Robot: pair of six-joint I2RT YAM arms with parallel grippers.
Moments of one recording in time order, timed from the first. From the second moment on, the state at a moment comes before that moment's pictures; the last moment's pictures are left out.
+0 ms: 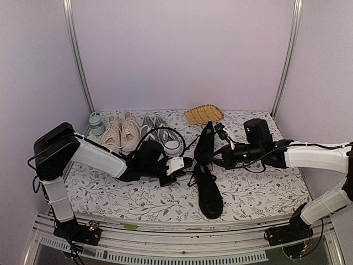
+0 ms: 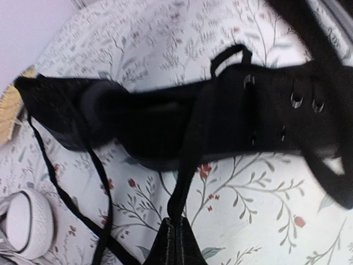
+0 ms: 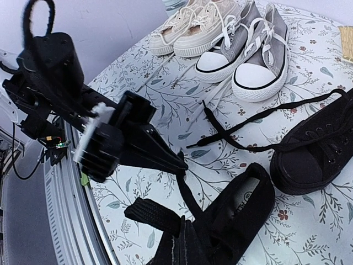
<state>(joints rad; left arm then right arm) -0.90 1.89 0.90 0.35 0.22 0.53 0.67 1.37 0.78 0.02 -0.47 0.18</state>
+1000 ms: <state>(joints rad) -1.08 1.69 0.84 0.28 0.23 0.44 0.67 1.54 0.75 0.22 -0.48 0.42</state>
